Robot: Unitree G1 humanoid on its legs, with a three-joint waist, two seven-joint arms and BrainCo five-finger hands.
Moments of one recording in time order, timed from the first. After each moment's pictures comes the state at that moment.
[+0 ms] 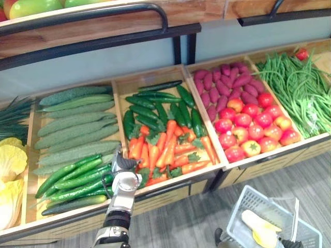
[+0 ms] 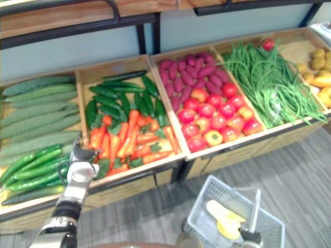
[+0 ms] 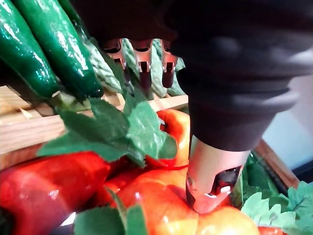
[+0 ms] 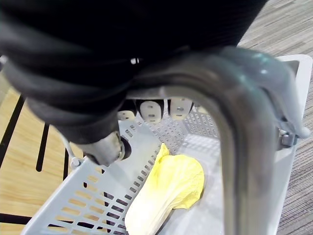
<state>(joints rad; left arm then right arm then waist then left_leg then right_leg) -0.29 0.15 0.16 0.60 0.37 0.08 0.40 0.08 -0.18 -0.57 0.99 -0.35 -0.03 -0.24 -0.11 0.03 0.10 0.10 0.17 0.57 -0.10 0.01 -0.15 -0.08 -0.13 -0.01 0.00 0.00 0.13</state>
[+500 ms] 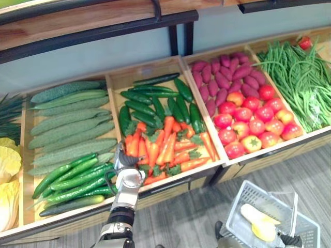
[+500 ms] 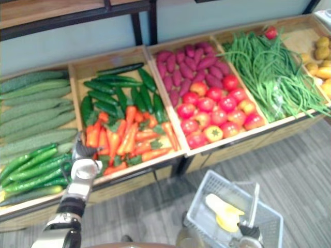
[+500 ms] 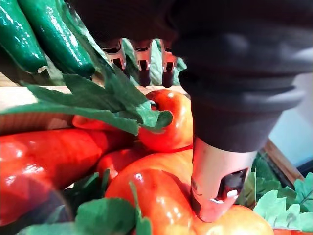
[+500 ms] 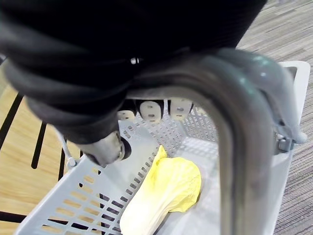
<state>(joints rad) -0.31 0.13 0.15 0.60 0.38 0.09 0.45 0.07 -0.18 -0.54 0.98 -0.35 -0.04 -0.27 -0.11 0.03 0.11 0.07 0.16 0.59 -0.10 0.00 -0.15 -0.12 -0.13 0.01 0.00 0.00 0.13</state>
